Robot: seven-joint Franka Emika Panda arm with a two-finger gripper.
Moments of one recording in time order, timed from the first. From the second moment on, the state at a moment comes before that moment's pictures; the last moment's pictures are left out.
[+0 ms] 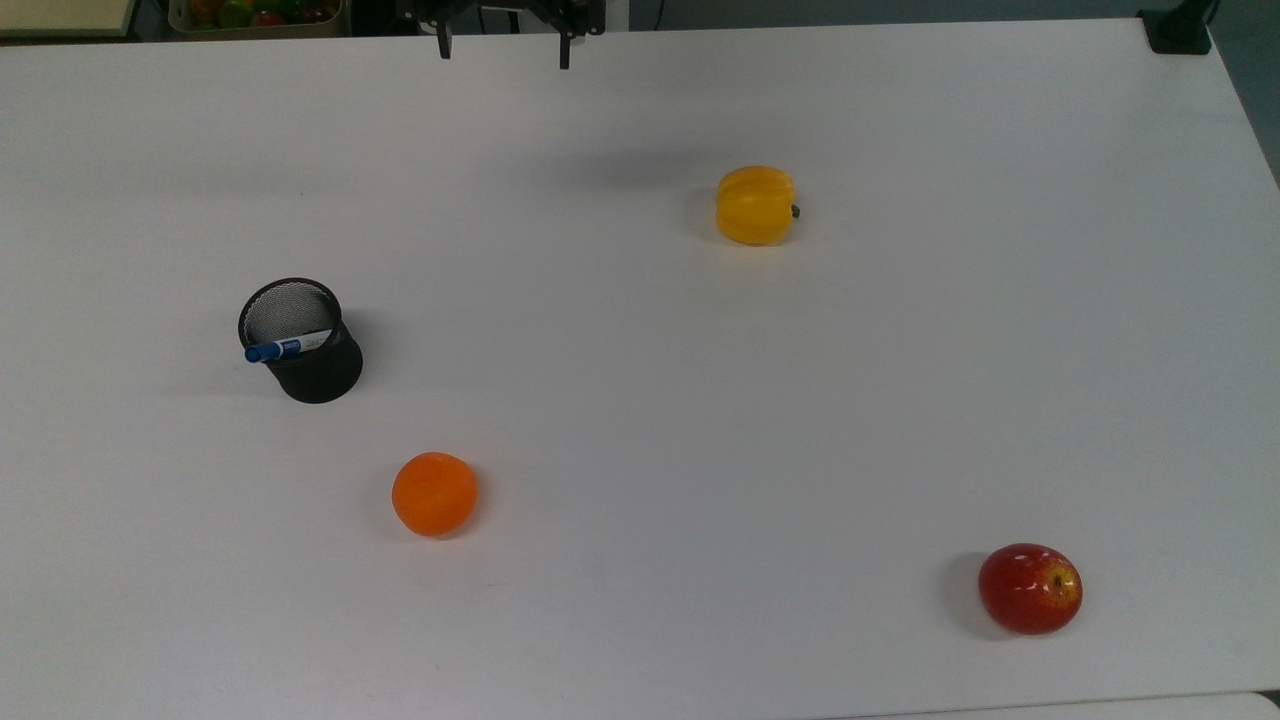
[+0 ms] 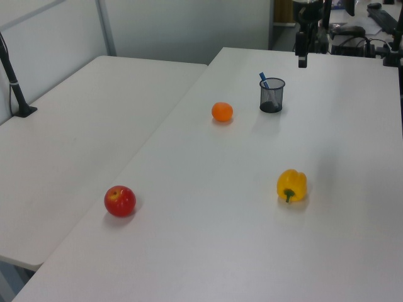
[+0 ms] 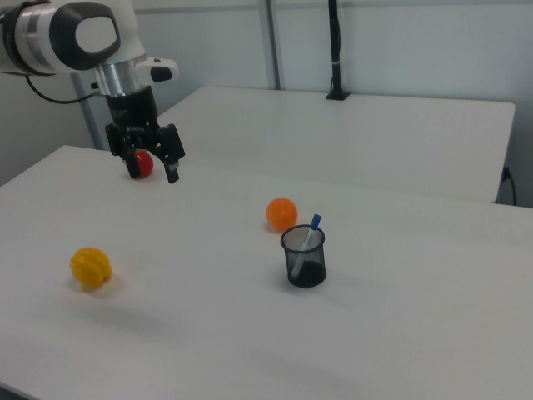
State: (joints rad) arm 0.18 0.05 -0.09 -1.62 -0.09 1.62 0.05
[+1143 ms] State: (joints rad) arm -0.03 0.11 -0.10 -1.62 -0.09 1.80 -0.06
